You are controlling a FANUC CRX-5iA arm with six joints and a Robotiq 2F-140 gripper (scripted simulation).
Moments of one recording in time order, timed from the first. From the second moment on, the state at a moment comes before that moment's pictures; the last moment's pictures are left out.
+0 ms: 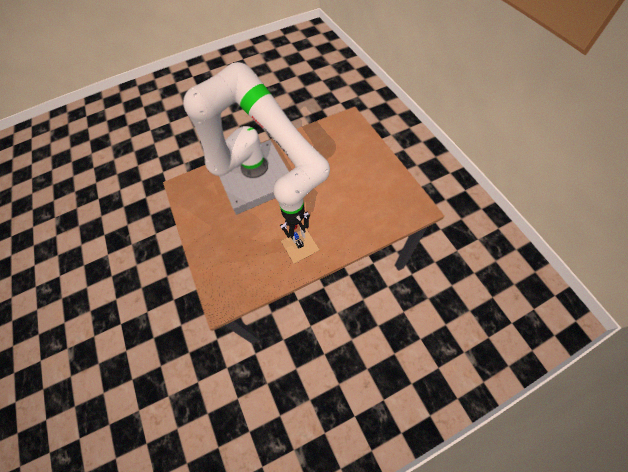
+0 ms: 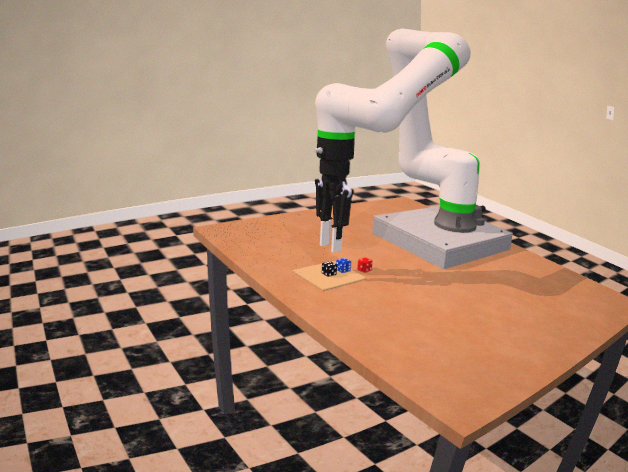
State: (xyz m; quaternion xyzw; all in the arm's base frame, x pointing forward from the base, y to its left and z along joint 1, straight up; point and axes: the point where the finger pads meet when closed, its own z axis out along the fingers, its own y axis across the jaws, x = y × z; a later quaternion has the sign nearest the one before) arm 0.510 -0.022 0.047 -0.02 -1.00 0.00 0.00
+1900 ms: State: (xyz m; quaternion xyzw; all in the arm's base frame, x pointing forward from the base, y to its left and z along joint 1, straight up) arm 0.472 -0.010 0.067 0.29 -0.96 0.01 0.00
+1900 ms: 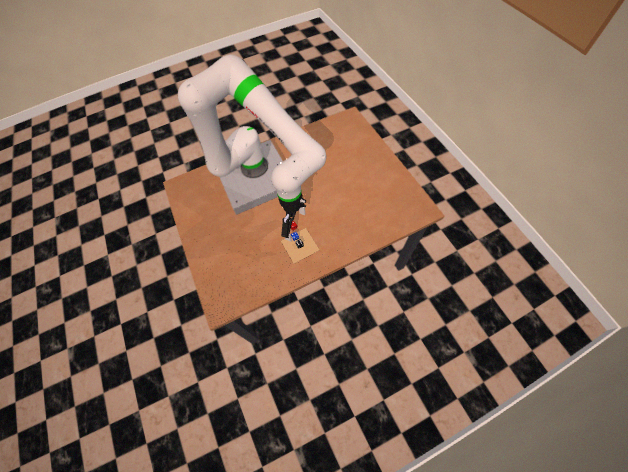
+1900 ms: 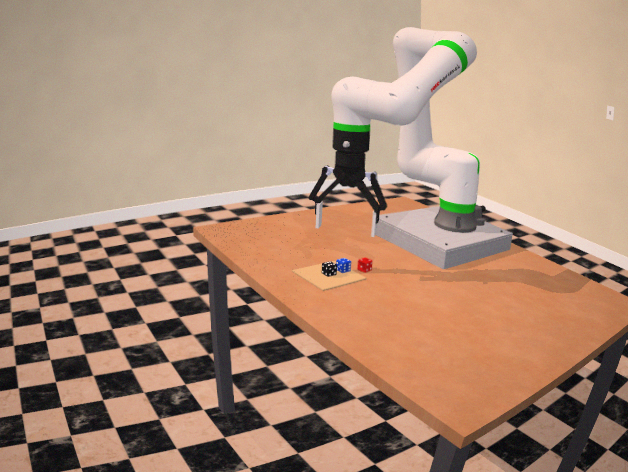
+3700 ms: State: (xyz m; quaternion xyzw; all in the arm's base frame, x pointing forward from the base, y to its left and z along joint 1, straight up) arm 0.406 0.003 0.061 0.75 -0.66 0.00 0.00
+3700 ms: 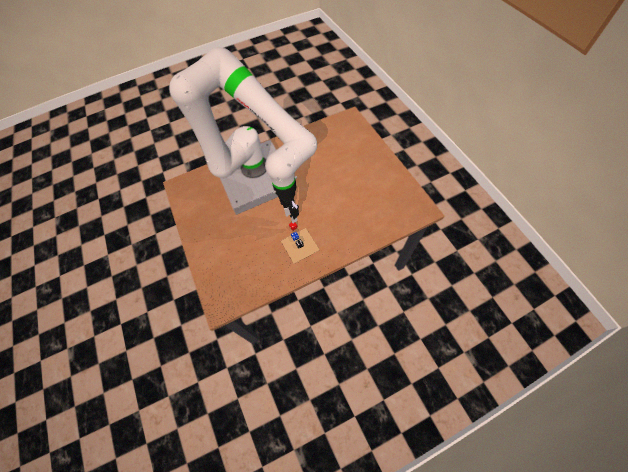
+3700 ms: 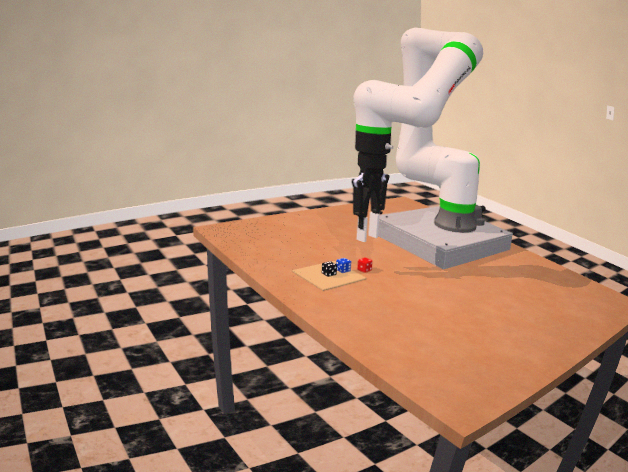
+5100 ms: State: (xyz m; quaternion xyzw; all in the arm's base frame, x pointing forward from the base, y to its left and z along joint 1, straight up) arm 0.405 0.003 0.047 0.75 -0.66 0.00 0.00
